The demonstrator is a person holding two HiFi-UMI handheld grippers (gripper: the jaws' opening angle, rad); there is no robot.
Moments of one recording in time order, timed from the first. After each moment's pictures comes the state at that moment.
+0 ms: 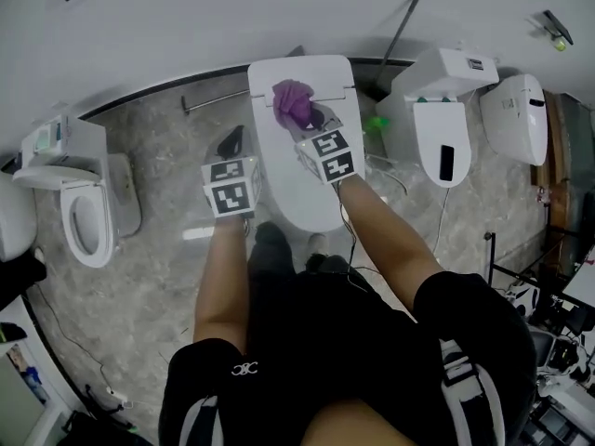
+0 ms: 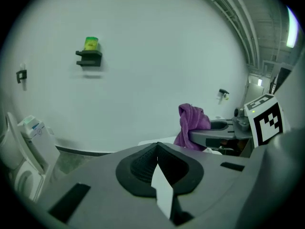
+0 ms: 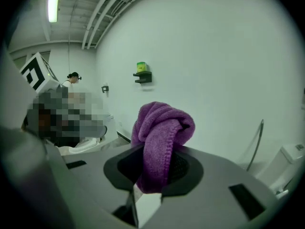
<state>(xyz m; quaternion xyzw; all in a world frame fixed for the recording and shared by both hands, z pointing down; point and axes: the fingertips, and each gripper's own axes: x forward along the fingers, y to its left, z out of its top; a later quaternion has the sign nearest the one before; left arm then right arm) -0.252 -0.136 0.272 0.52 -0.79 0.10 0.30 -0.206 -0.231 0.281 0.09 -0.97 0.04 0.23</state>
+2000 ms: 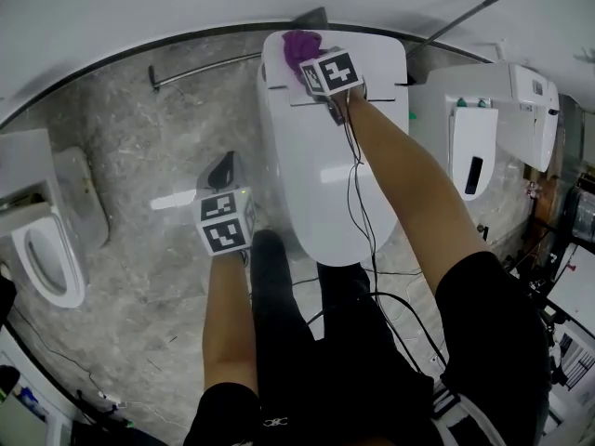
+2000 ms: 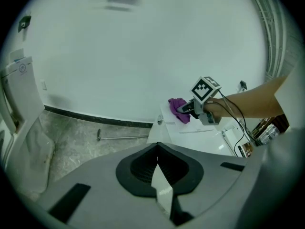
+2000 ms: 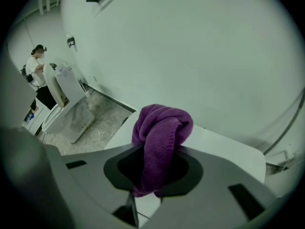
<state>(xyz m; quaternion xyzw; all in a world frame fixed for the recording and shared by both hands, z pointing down) -0.377 -0.125 0.577 0.49 -0.75 0.08 0.43 -0.388 -0.391 0.639 0.11 -0.86 0.08 0.50</state>
